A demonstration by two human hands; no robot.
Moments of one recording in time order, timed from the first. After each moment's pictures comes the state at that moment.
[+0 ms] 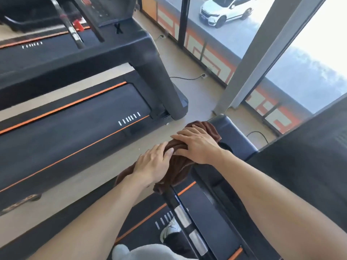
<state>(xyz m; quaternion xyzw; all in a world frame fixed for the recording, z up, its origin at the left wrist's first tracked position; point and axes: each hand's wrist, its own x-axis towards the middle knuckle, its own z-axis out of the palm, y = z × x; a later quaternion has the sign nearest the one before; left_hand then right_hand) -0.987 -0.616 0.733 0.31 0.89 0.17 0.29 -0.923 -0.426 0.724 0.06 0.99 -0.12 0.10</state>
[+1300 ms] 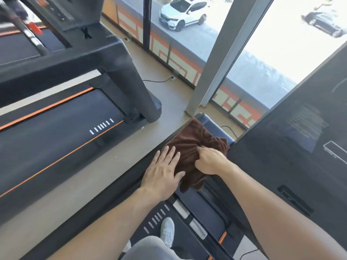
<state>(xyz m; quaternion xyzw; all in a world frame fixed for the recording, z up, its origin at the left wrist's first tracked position) -0.954 -0.620 0.727 0.55 0.81 0.10 0.19 -0.854 -0.447 0.770 0.37 0.87 -0.17 0.27</state>
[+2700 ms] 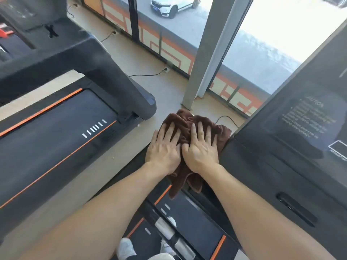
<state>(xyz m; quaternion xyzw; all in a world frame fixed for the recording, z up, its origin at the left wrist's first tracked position) -0.966 -0.489 0.716 0.54 0.83 0.05 0.14 -0.860 -0.405 0.732 0.47 0.87 -0.15 0.11</state>
